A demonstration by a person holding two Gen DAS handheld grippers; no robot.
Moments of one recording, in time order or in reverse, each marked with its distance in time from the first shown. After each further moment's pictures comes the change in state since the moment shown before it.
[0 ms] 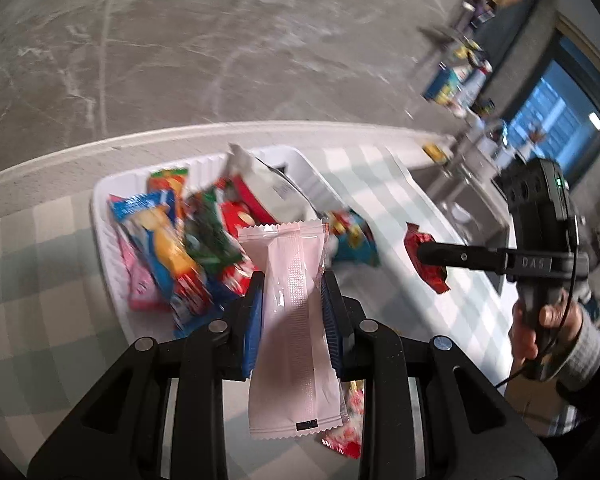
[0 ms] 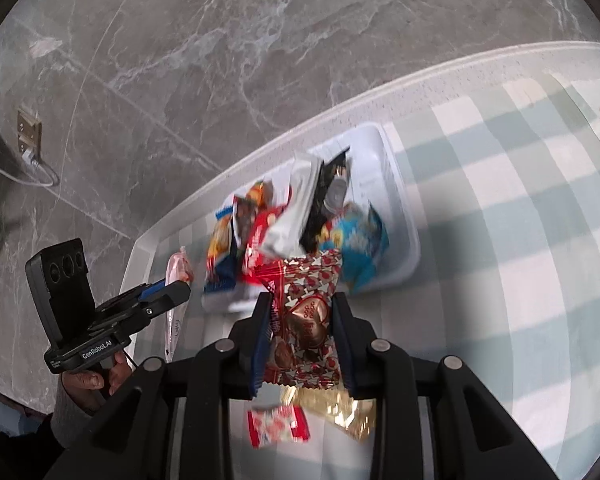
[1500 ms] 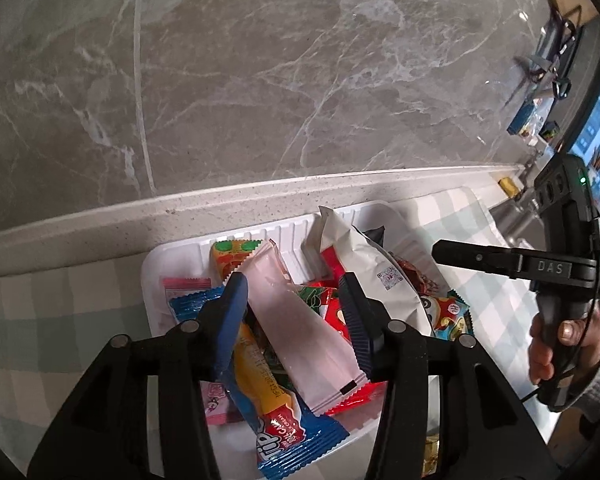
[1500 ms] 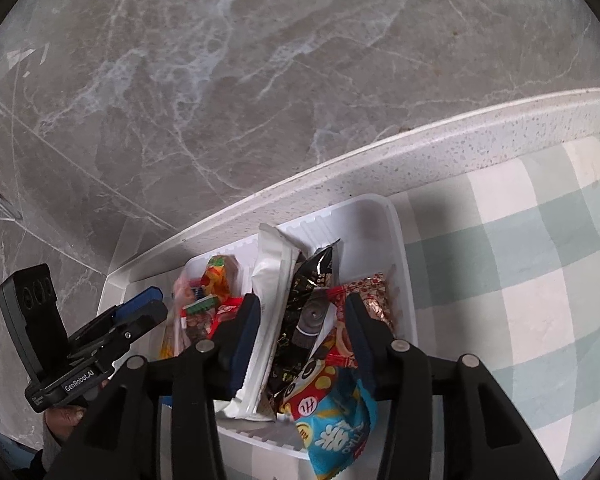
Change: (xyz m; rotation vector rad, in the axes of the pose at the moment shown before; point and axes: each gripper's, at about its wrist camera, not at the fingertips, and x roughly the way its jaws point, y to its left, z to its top) left arm 0.063 0.039 0.071 -0.037 -0.052 0.243; right arm 0.076 -0.017 0.084 -0.025 -0.001 -0.044
